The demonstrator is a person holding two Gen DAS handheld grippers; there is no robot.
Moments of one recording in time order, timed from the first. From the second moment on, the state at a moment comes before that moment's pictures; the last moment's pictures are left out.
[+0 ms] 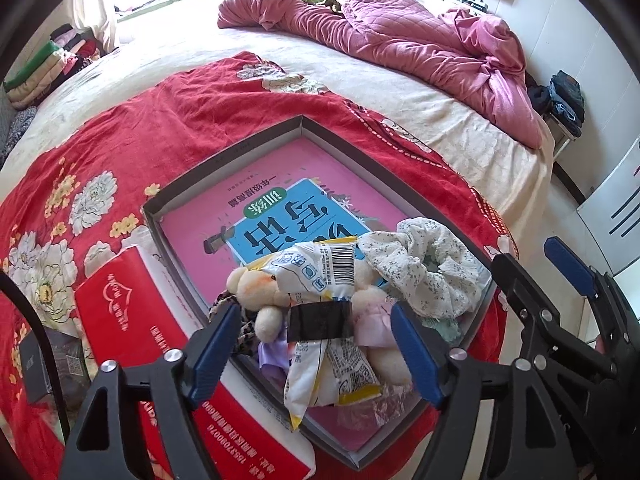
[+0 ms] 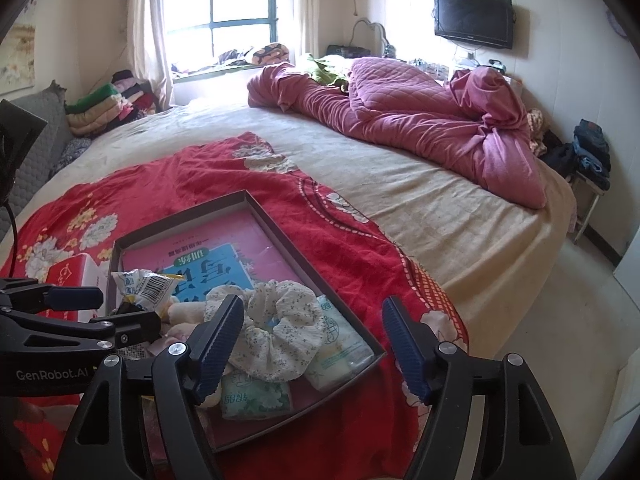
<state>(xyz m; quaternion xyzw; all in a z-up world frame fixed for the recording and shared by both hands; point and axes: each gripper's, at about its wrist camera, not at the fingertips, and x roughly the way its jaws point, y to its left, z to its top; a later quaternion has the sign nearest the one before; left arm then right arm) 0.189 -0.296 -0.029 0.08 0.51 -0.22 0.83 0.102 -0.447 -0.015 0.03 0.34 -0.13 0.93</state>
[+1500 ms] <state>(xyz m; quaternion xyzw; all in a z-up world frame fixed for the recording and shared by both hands) 0.116 -0.174 0.049 0.04 0.45 -0.15 0.88 0.051 -0.353 0.072 -0.03 0.29 -0.08 0.95</state>
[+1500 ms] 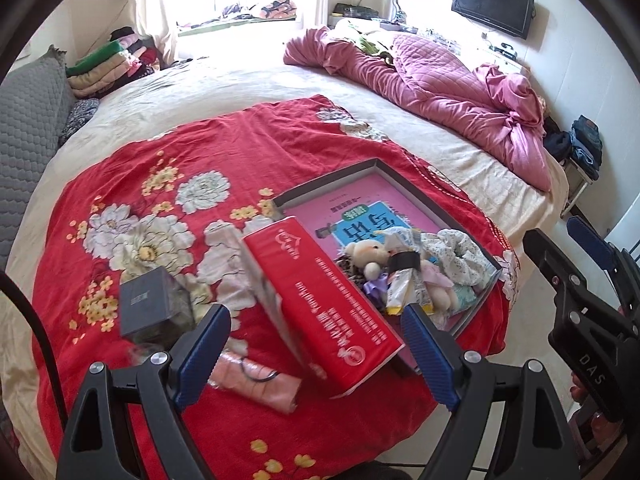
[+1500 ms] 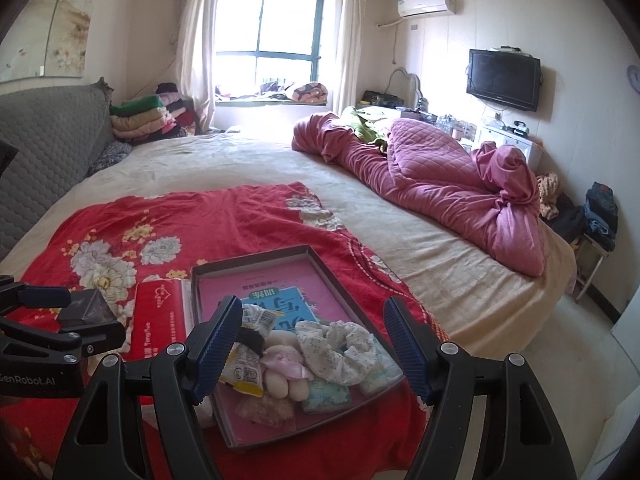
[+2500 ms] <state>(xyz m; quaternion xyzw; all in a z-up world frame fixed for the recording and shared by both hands) 0.096 -0.042 0.019 -0.01 0.48 -0.06 0.87 0.051 -0.221 0.058 -0.13 0.31 0.05 0.94</state>
